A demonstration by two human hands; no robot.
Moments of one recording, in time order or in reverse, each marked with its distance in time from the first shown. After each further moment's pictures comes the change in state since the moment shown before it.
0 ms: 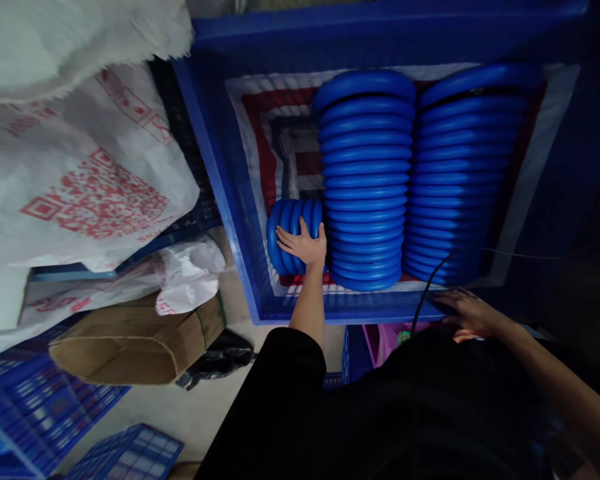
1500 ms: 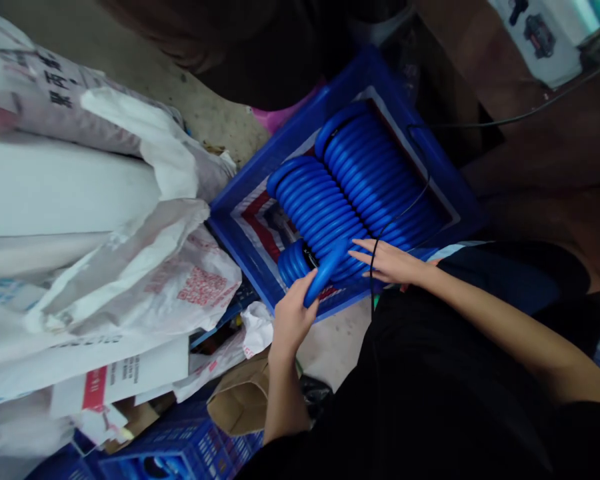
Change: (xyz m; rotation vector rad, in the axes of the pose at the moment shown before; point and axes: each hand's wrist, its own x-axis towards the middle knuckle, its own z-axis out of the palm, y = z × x) left_hand -0.178 0.010 -0.266 0.106 -0.256 1.061; right_hand -0.008 -0.122 -0.026 0.044 0.935 -0.421
